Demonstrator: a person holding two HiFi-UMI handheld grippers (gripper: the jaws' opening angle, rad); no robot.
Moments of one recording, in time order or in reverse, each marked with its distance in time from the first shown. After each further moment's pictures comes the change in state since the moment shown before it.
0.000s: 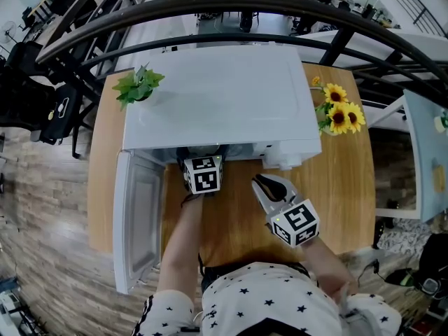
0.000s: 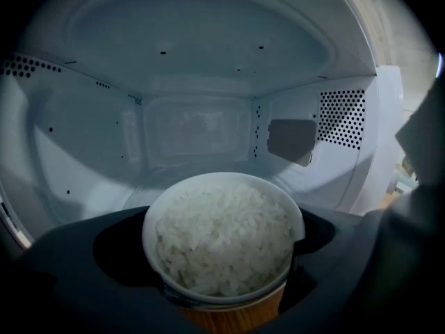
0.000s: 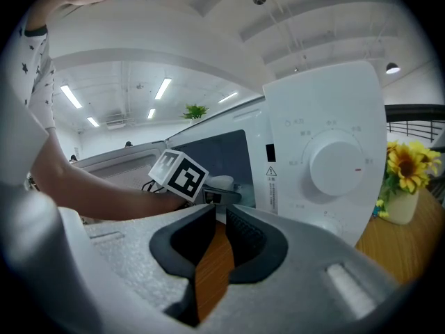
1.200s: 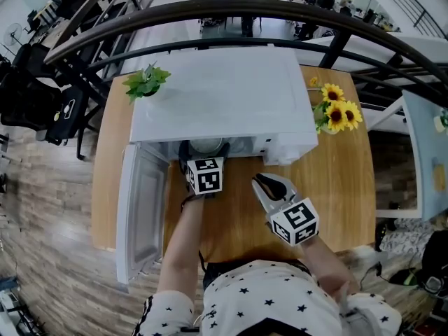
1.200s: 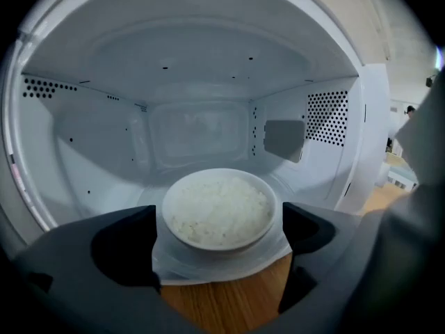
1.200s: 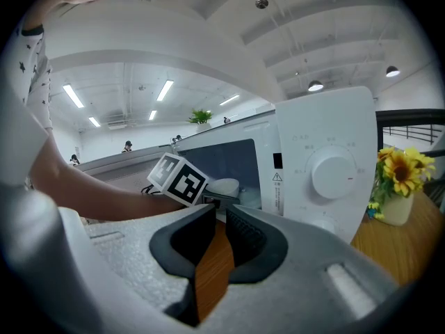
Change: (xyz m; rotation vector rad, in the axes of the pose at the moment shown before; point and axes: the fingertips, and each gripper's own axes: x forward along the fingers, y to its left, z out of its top) left arm -0.025 -0.001 -0.006 0.020 0.010 0.034; right arm -0.015 0.016 0.005 -0.010 -0.018 -0.002
